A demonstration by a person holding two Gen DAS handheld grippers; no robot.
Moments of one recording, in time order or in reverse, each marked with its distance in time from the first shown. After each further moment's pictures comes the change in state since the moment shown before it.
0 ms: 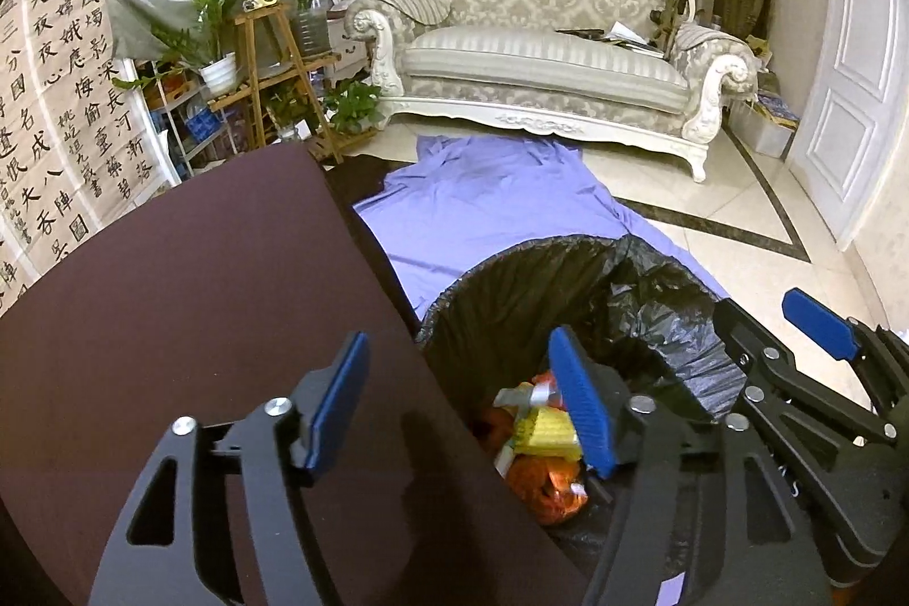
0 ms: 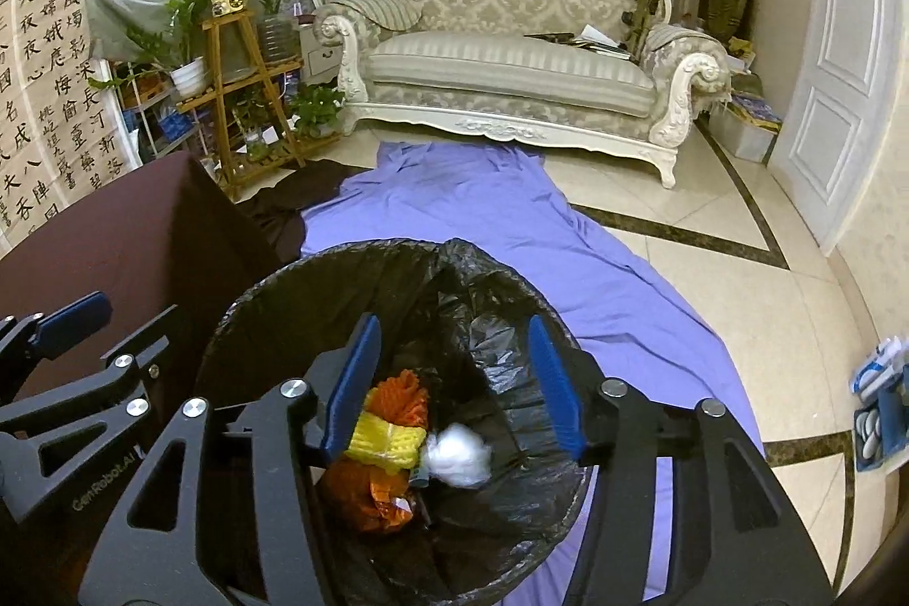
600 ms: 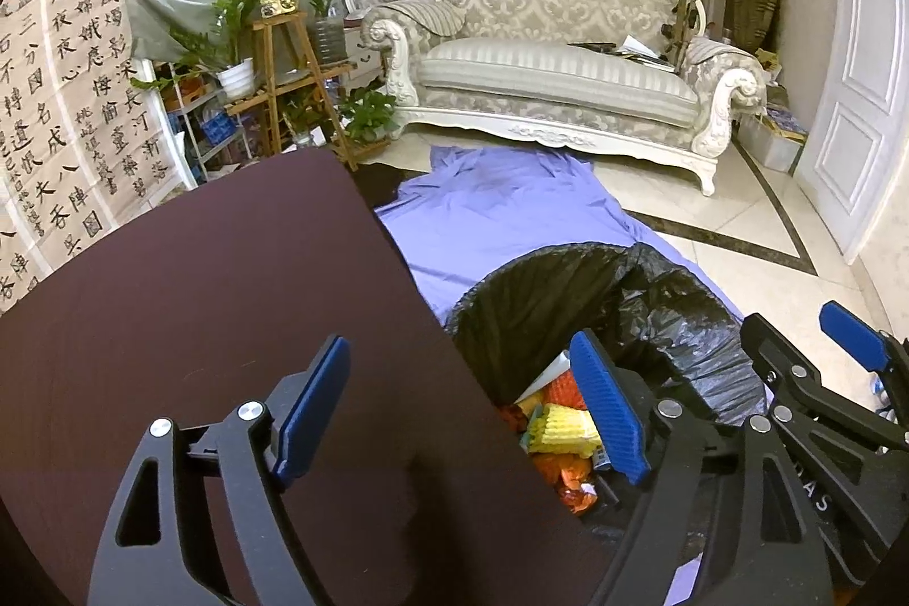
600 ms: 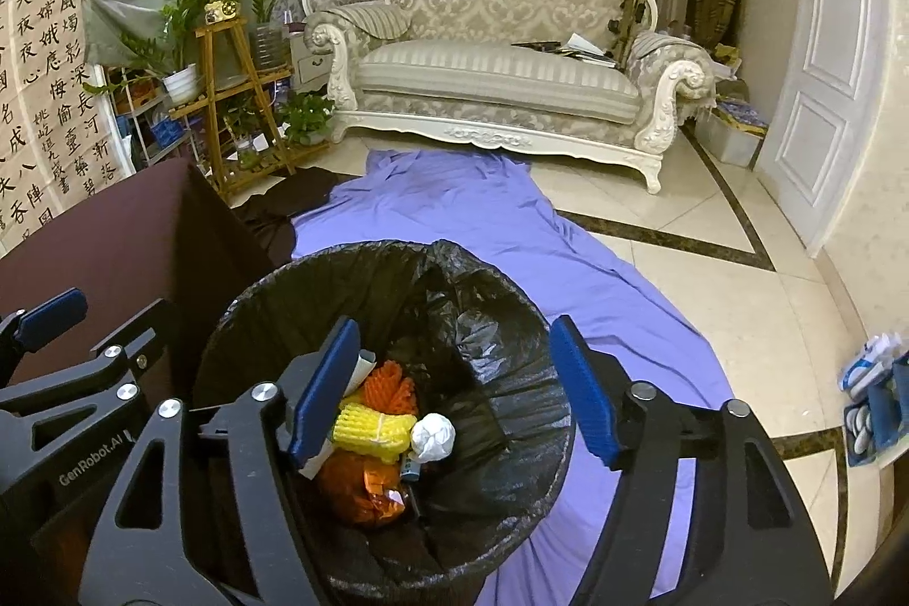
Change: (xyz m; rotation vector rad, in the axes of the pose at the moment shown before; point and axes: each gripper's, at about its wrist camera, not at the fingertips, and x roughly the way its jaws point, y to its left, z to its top) left arm -0.017 0.008 -0.005 -0.017 -0.032 0.031; right arm -0.019 -0.005 -0.002 0.000 -0.021 -0.028
